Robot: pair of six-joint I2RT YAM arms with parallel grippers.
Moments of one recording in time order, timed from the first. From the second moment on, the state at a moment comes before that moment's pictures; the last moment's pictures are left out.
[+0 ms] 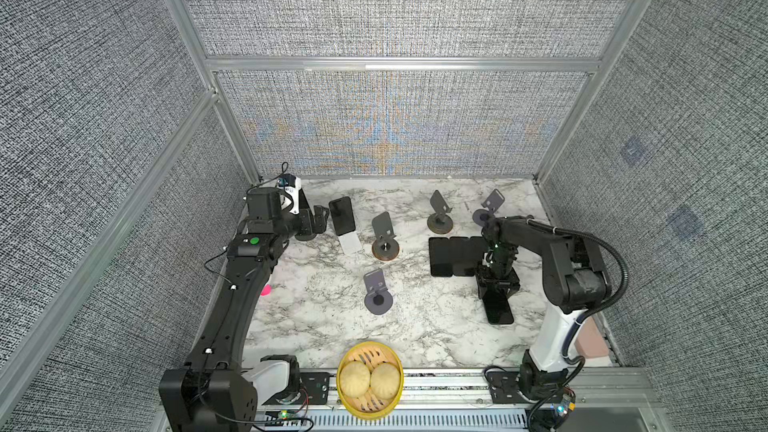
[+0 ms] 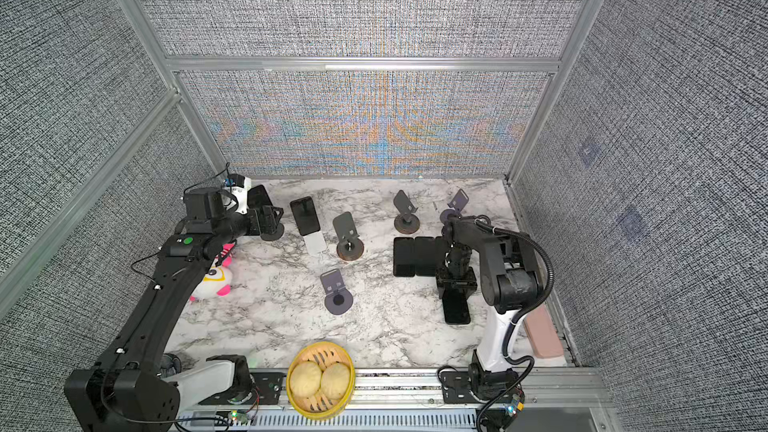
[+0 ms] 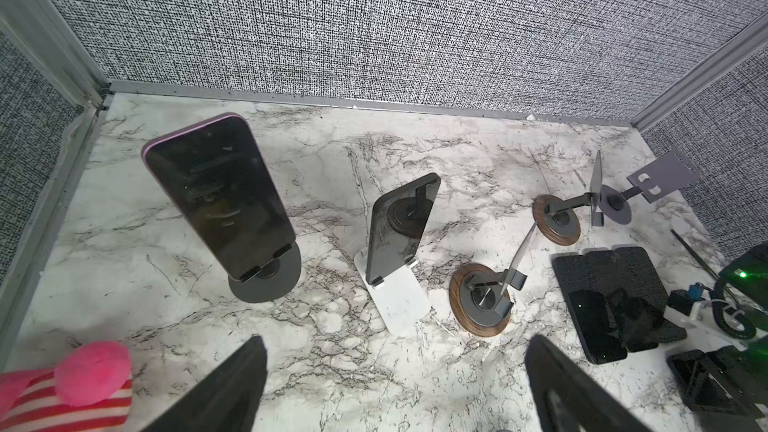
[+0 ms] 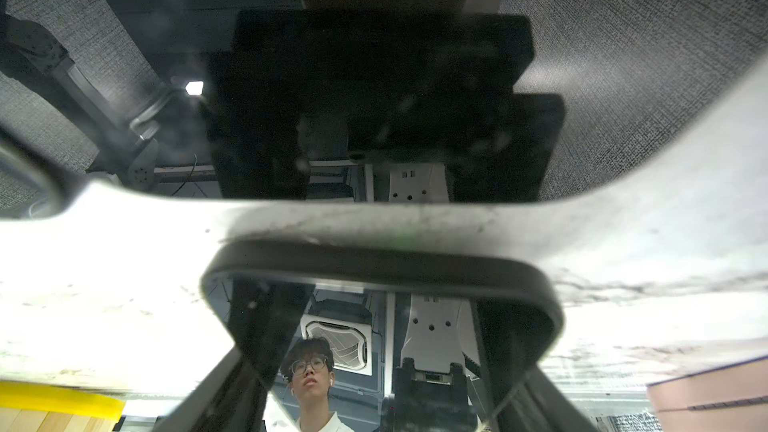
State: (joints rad) left arm -0.06 1.18 1.10 -0.50 0.30 -0.12; right arm 0.12 1.91 1.19 -1.20 -0.06 0.13
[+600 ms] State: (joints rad) left arm -0.06 1.18 1.10 -0.50 0.30 -0.12; right arm 0.11 1.91 1.18 -1.20 -0.08 0.12
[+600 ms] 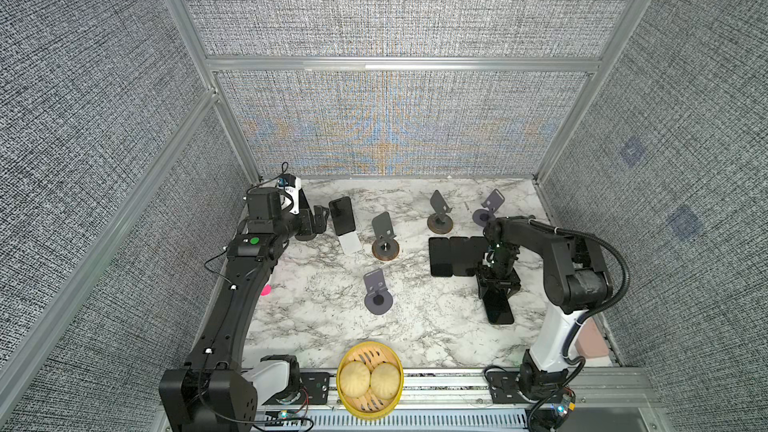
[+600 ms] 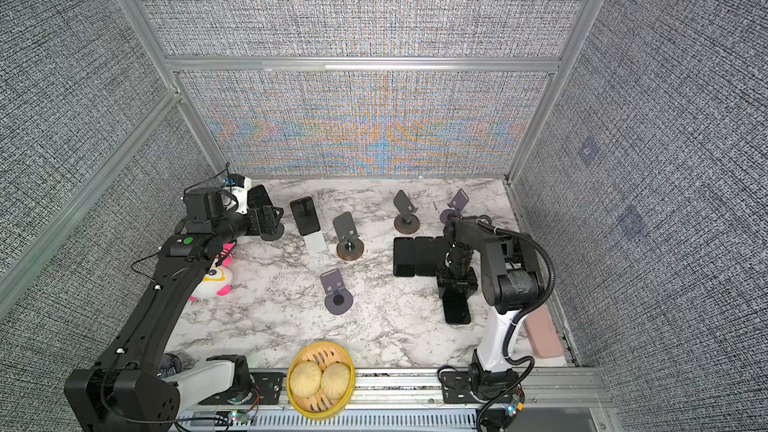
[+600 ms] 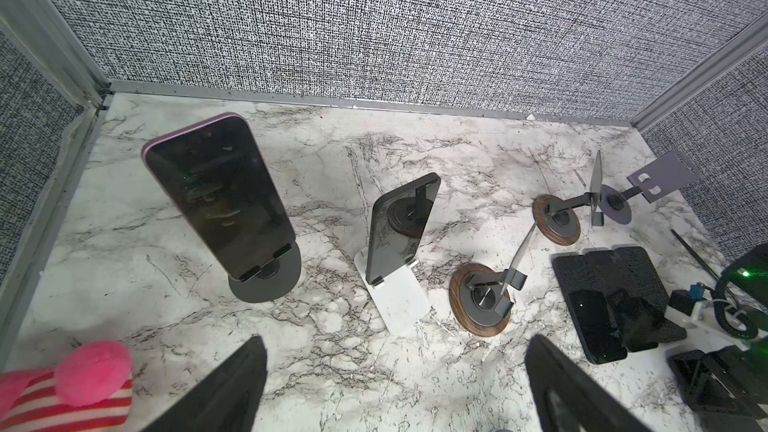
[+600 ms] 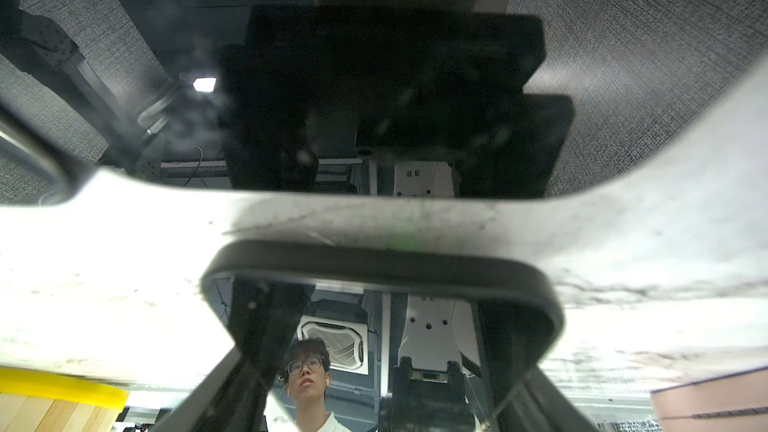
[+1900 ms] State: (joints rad) left arm -0.06 1.18 1.10 -0.50 0.30 -0.11; right arm 0.13 1.89 1.19 -1.16 -0.11 0.14
